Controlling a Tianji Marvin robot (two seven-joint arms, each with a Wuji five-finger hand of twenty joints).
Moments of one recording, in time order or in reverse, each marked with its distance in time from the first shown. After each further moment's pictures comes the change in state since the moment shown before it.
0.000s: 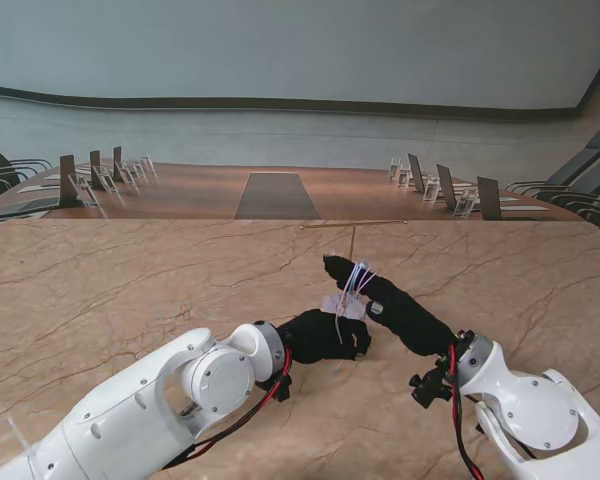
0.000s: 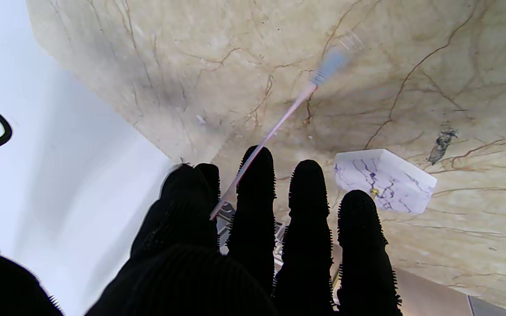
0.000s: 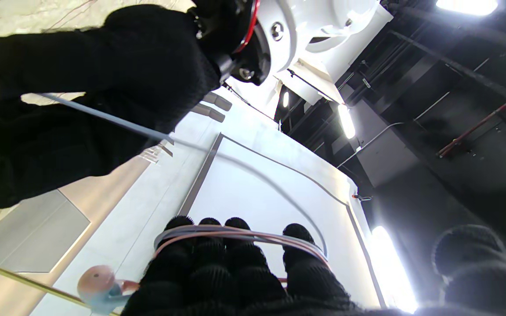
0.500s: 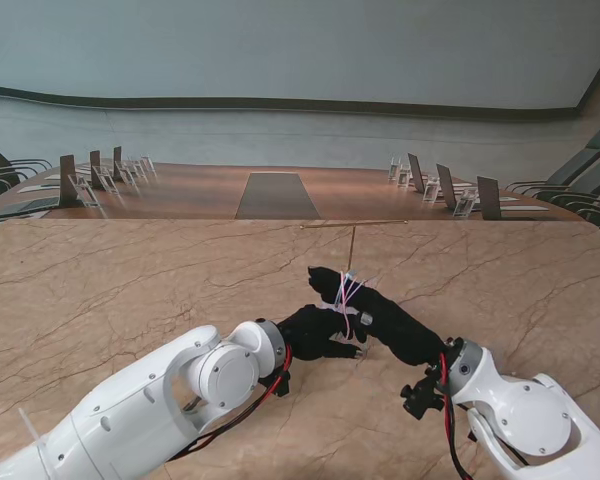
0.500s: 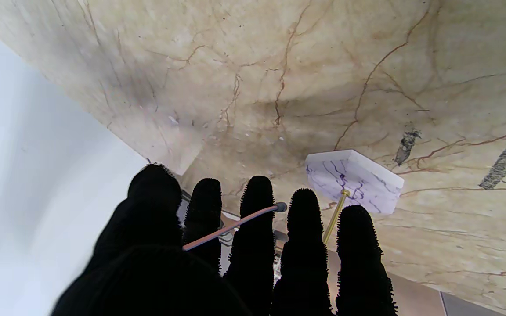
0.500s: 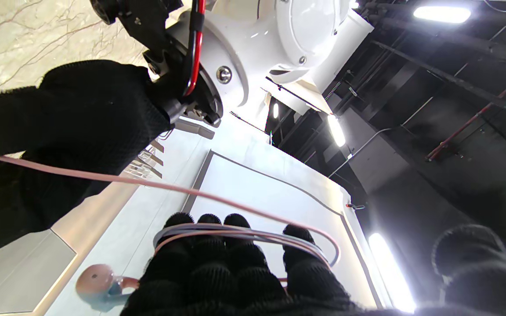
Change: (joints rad) left arm -0.036 -0.015 0.031 0.060 0.011 0.037 0.020; right arm -0.008 0.008 -0.038 -0.022 0.037 0.008 0.030; left_hand -0.239 -0.032 0.116 0.000 -0.097 0.029 -0.227 -0.129 -0.247 0.008 -0.158 -0.154 -0.193 -0.054 -0.240 -0.122 -0.100 -0.047 -0.219 -0.024; right_hand 0.000 0.000 0.000 0.000 -0.001 -0.001 0.000 0.025 0.001 0.005 0.063 0.026 0.026 0.006 0.009 0.000 0.021 0.006 0.009 0.000
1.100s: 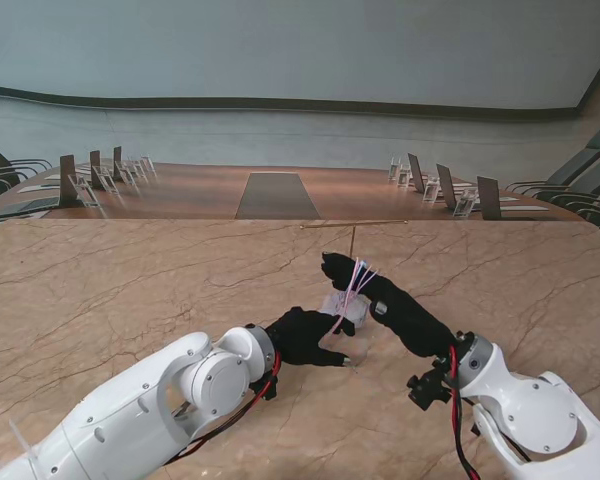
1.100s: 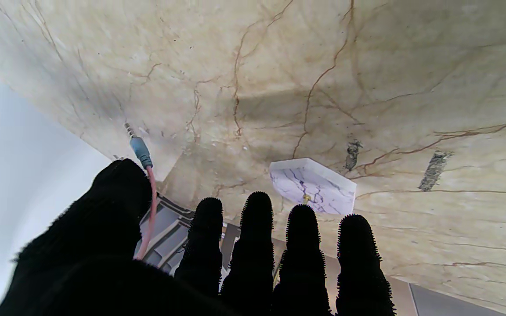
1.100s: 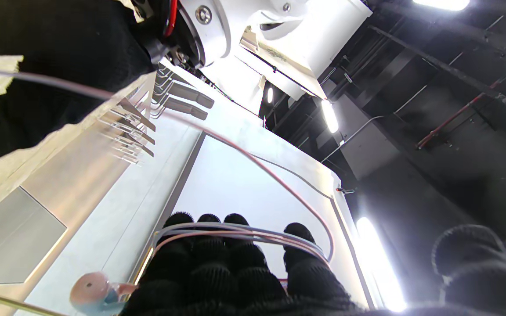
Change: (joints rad) left arm 0.046 0.016 -0.038 0.005 0.085 -0.002 -0.005; right arm 0.003 -0.009 0.029 0.013 0.012 -0.042 -0.030; left_hand -0.320 -0.135 0.270 0.000 -0.115 0.031 -0.150 -0.114 -0.120 -0.004 -0.073 -0.094 -0.074 -0.031 -0.150 -0.073 -0.028 -0.015 -0.179 -0.017; right_hand 0.000 0.000 0.000 0.000 0.000 -0.006 0.000 0.021 0.000 0.003 0.002 0.000 0.000 0.003 0.000 0.000 0.000 0.002 0.013 -0.008
